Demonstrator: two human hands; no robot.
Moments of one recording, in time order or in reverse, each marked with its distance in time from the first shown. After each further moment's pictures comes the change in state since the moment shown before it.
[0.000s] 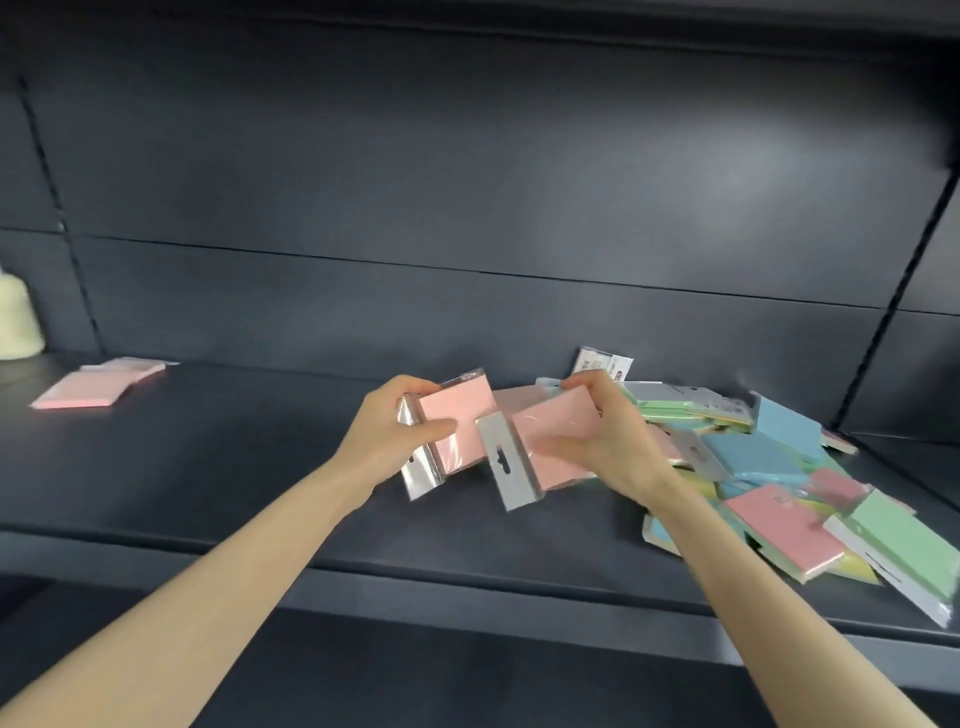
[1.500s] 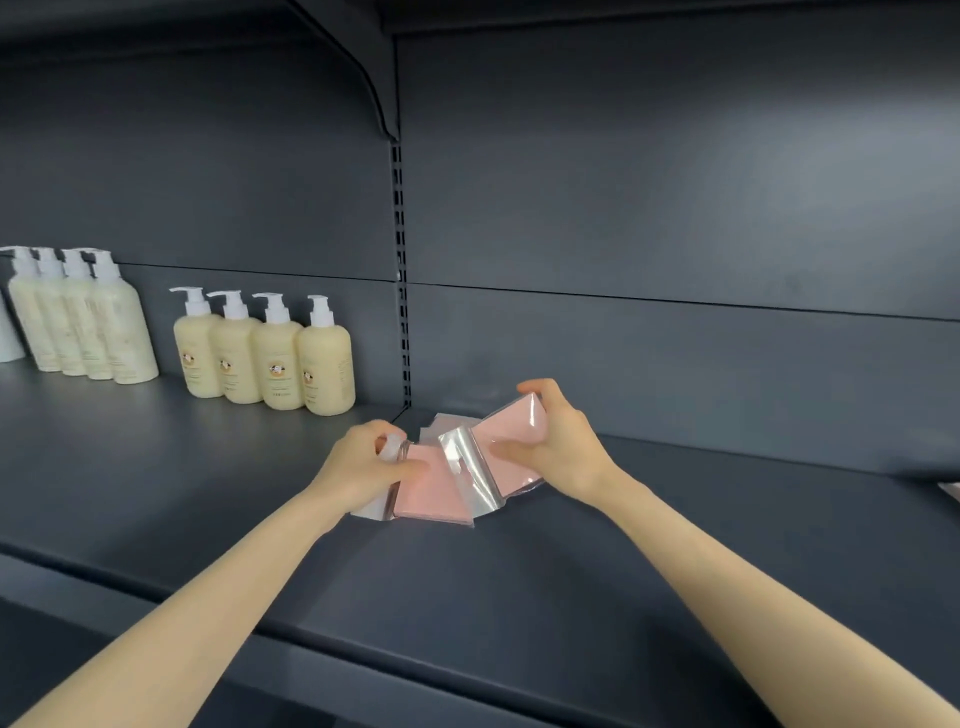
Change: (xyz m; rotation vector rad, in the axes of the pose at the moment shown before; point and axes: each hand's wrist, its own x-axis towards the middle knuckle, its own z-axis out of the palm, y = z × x) left_hand 0.085 -0.191 -0.465 0.353 0.132 -0.216; right_hand 0.153 -0.241 0.444 0.077 -0.275 -0.050
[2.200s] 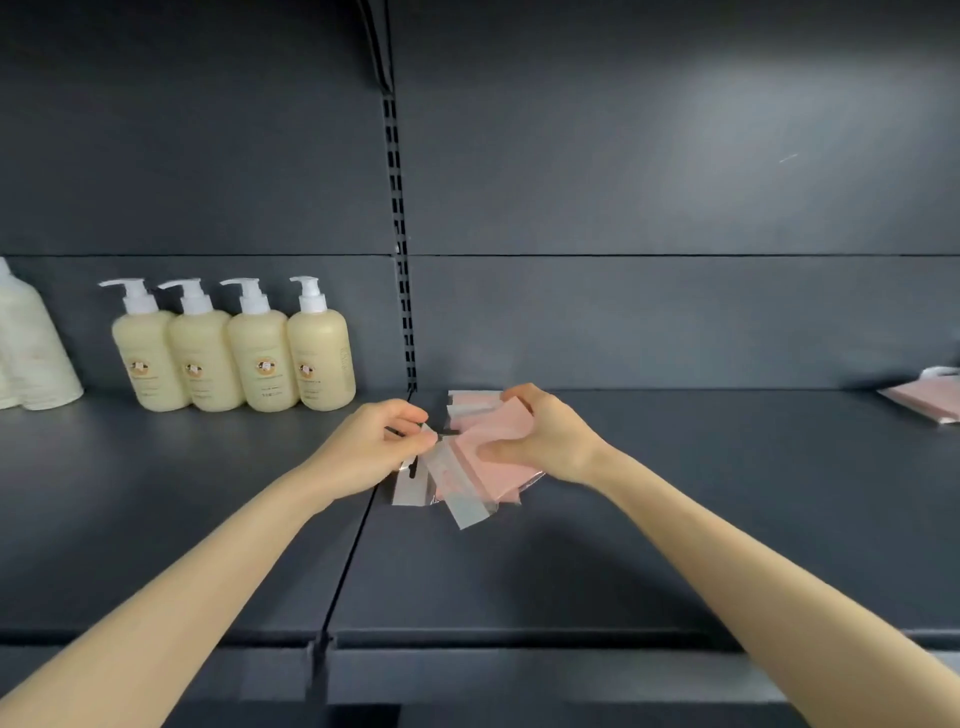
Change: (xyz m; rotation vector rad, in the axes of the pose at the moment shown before) left_hand 0.032 -0.033 -0.058 0.016 -0.313 0.220; right_hand 0.007 -0.039 0.075 -0.121 0.012 0.215
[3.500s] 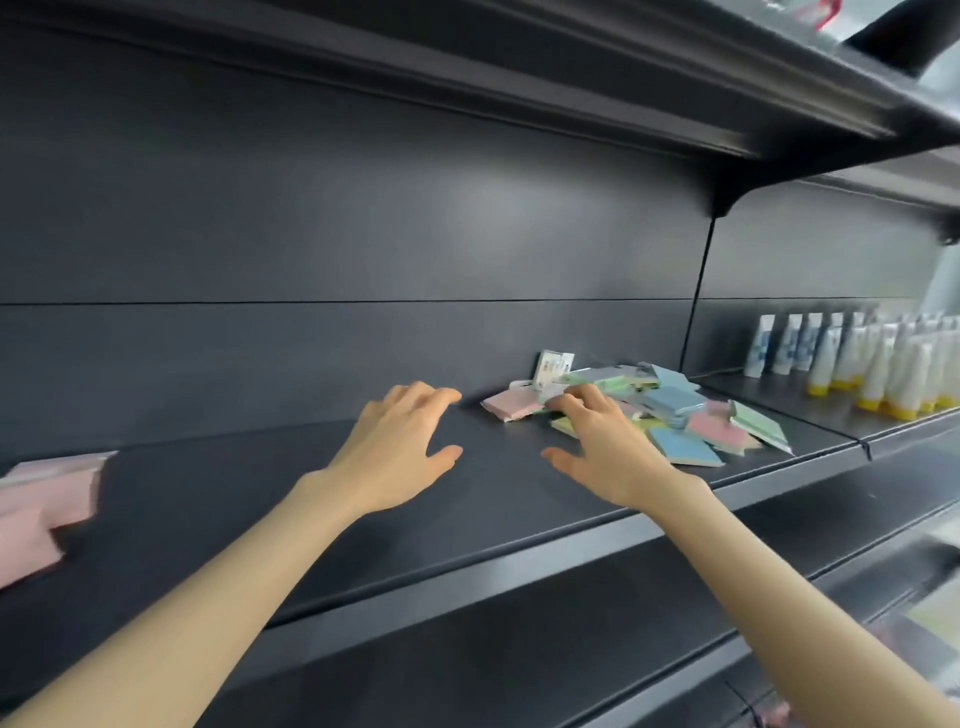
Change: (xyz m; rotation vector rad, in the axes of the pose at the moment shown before) left_hand -0.039 0.287 0.276 0.502 -0.023 0.752; right_hand -0.273 0.160 -0.299 -0.754 0.408 0.179
